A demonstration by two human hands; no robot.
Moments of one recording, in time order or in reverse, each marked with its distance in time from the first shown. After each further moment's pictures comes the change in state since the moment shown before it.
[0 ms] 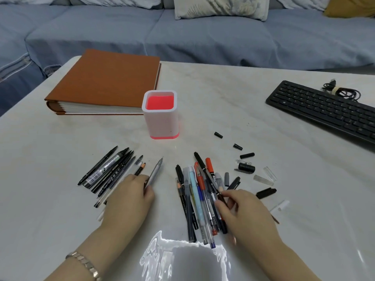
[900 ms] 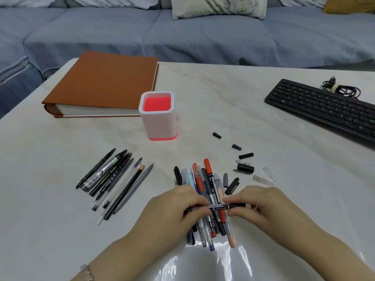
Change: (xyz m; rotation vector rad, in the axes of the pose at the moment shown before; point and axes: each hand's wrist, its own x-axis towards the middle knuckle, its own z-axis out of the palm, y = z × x) left_hand -0.022 0.053 -0.004 -0.327 -0.287 0.490; right_hand 0.011 0.009 -0.054 0.159 -0.254 -0.384
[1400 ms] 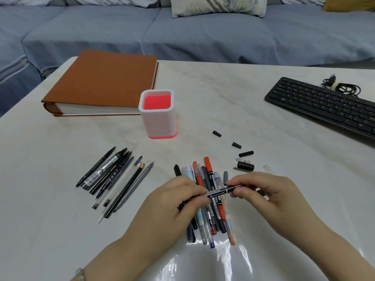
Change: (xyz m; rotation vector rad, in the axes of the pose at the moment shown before) left_hand -0.005 0.010 -0.009 -0.134 0.161 0.068; right_hand 0.002 -0.016 -0.007 0.190 0.219 0.002
